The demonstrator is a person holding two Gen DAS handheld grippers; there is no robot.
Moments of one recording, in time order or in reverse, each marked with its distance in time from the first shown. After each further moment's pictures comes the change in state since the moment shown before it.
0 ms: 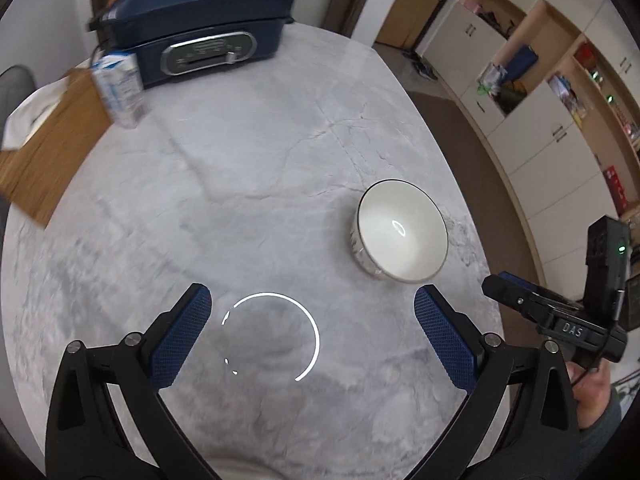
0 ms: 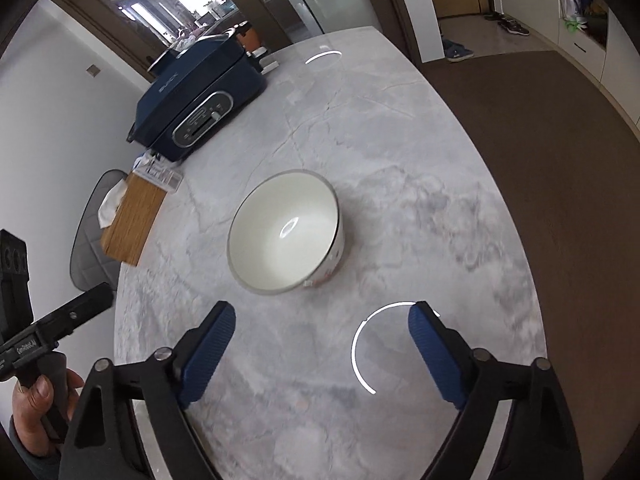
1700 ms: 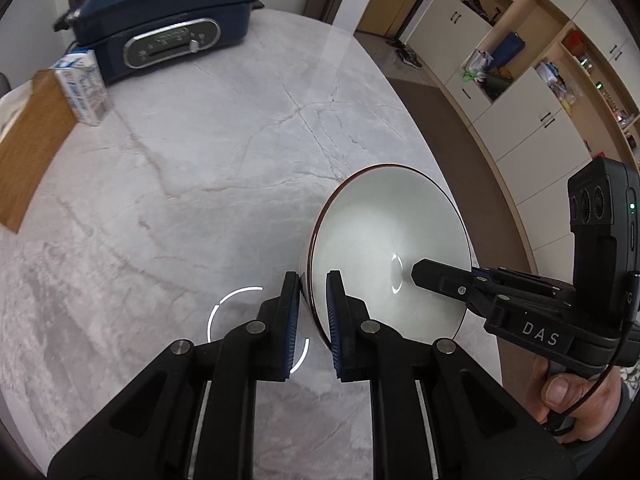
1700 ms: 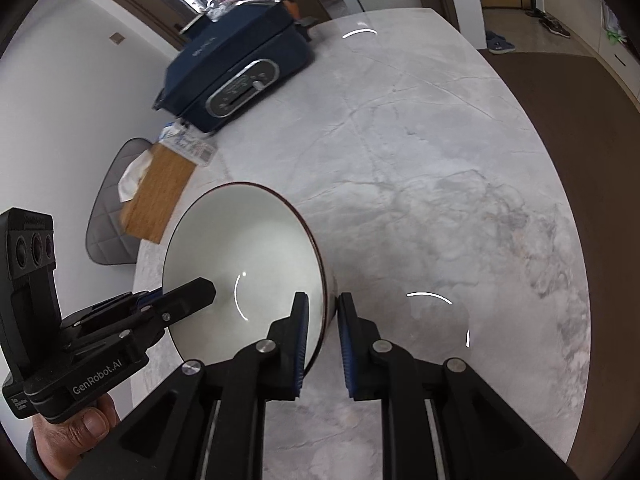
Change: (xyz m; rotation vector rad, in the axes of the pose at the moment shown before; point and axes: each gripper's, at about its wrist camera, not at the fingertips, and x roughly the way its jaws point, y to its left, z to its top) left arm 0.016 -0.024 -0.010 0.017 -0.008 -0.071; right arm 0.024 0.055 0.007 -0.083 0.092 0.086
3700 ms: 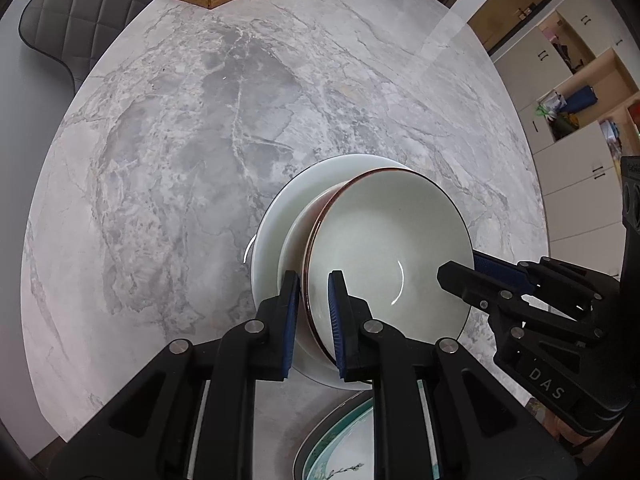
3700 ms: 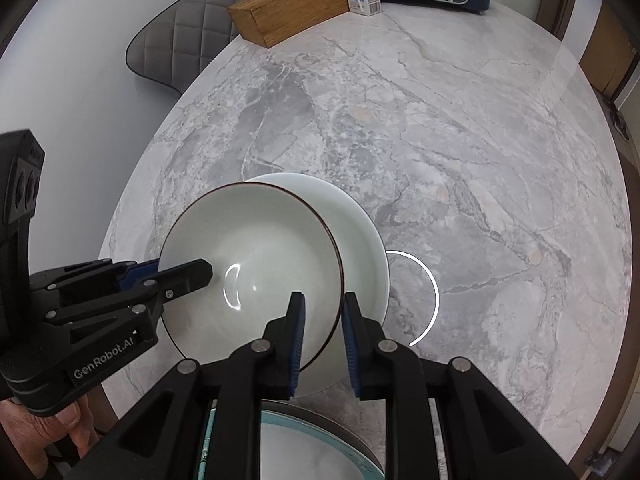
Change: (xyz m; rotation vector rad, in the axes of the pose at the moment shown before) left arm -0.116 0.140 -0.271 -0.327 0.072 0.128; right arm 0.053 0.189 -0.198 -0.433 0.221 -0.150
